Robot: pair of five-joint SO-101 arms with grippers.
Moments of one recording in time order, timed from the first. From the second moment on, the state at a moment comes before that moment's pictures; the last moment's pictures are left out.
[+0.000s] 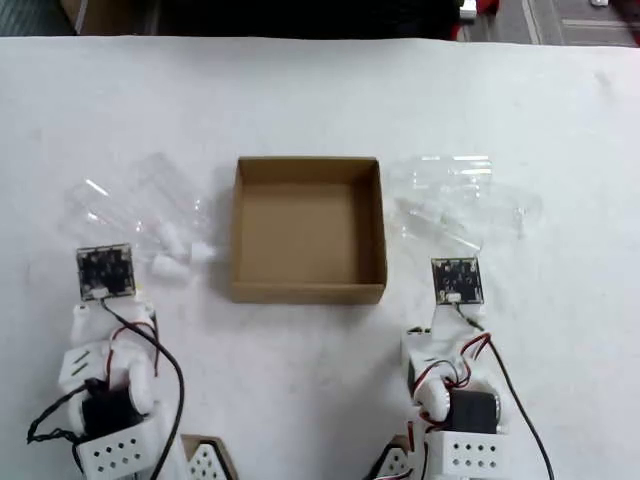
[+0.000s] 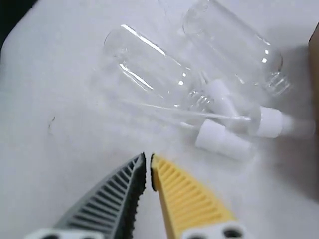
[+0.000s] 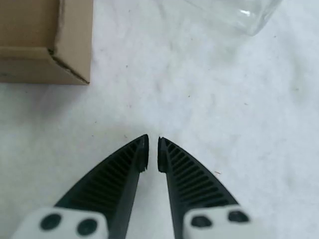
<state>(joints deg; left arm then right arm) -25.8 -103.9 96.9 54.7 -9.6 0.0 -102.5 96.4 71.2 6.6</state>
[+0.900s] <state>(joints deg) -15.2 -104.0 73.5 73.7 -40.4 0.0 -102.5 96.4 71.2 6.6</state>
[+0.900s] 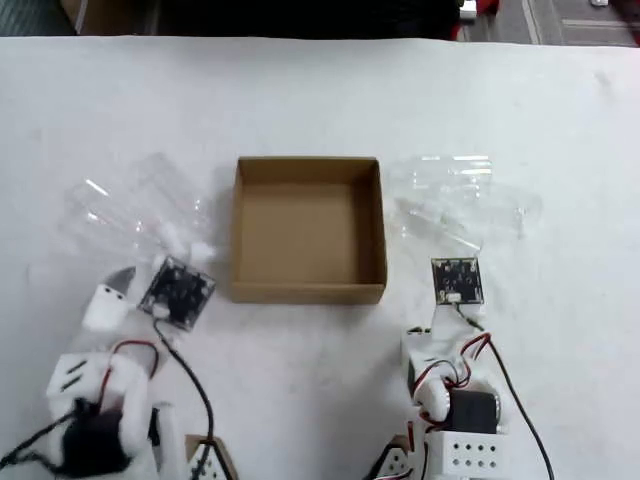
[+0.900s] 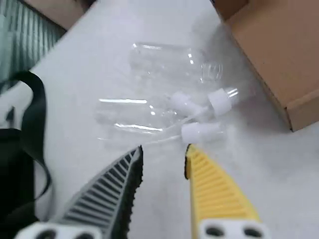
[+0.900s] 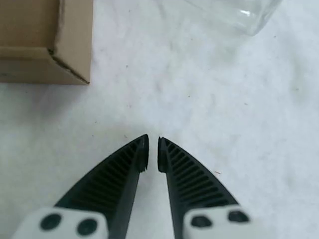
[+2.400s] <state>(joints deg) -19.0 -64.2 41.4 86.4 -76.1 0.0 -102.5 96.4 68.4 6.6</state>
